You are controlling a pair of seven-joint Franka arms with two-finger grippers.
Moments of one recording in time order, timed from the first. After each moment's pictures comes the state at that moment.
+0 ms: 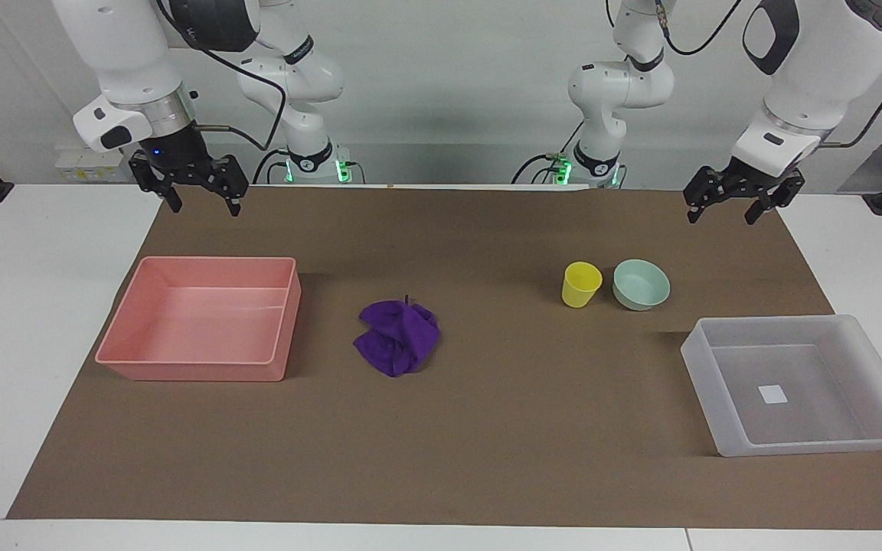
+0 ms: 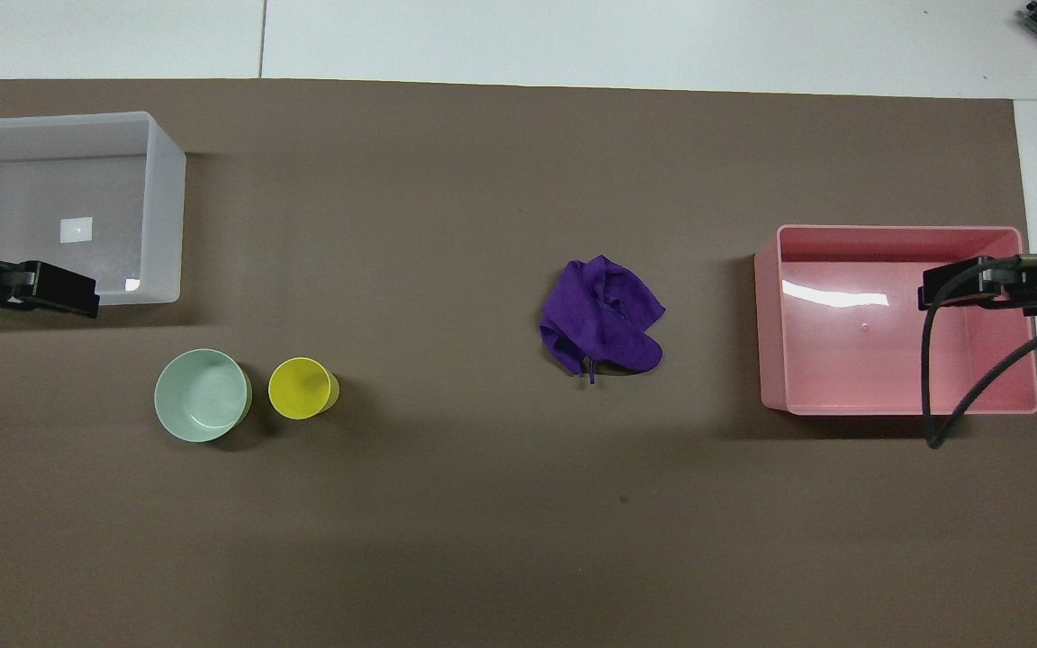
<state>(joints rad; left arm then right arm) -0.05 -0.04 -0.03 -1.65 0.02 1.60 0.03 0.03 -0.05 -0.03 -1.65 -0.03 1.63 0.07</state>
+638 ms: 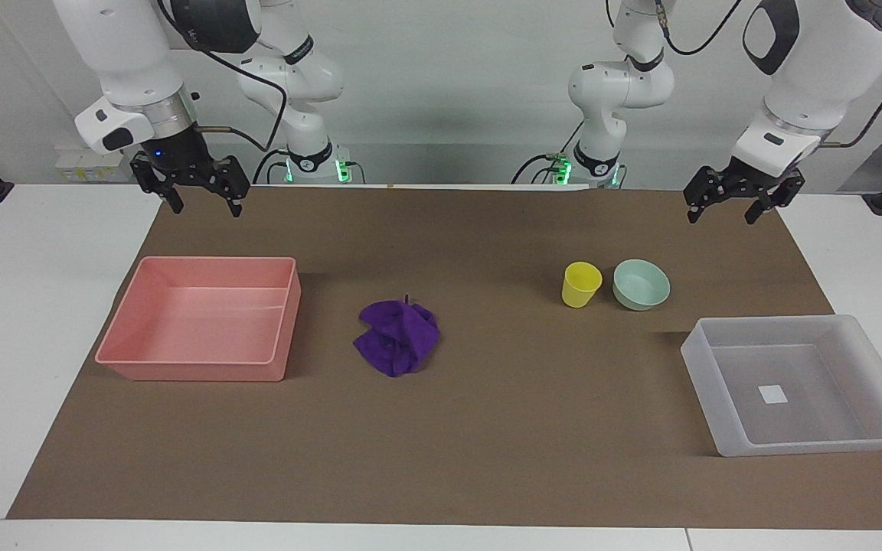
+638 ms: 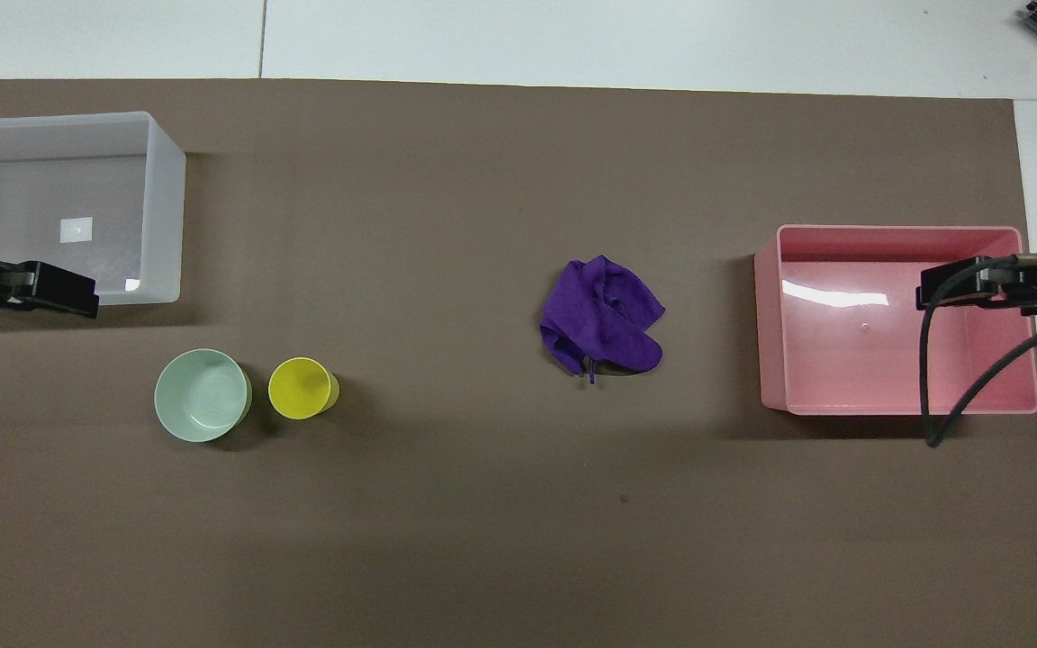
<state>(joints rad) -0.05 -0.04 -0.03 -1.65 0.02 1.60 0.03 0.03 -0.05 -0.03 -1.65 -0.03 1.63 0.07</state>
